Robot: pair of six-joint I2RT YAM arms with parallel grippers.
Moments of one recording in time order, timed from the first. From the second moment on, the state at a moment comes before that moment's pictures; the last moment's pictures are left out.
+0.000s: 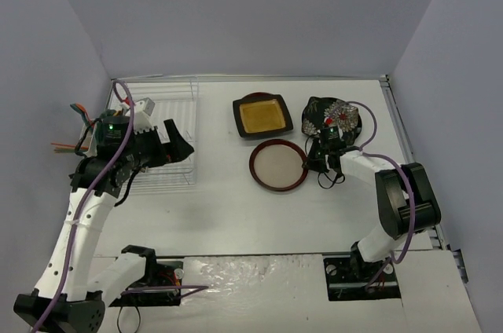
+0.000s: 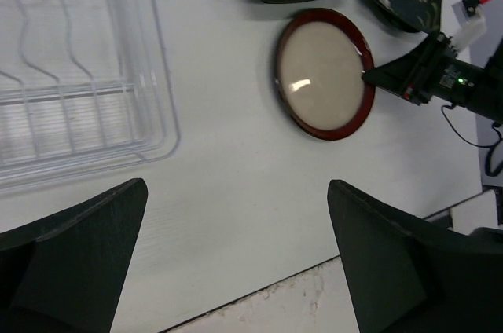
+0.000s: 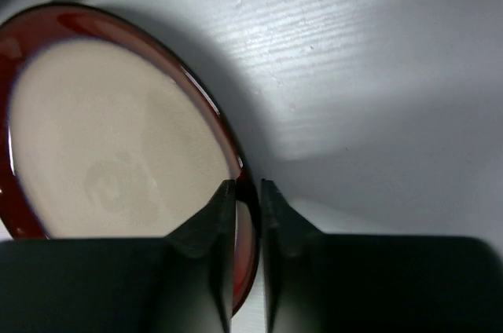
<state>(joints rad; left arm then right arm) -0.13 0.95 1.14 -0.82 0.32 -0.39 0.26 1.59 0.76 -0.13 -0.05 0.59</state>
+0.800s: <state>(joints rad) -0.64 1.29 0.95 -0.43 0.18 -0.85 0.23 1.43 0.68 -0.16 -0.22 0.84</state>
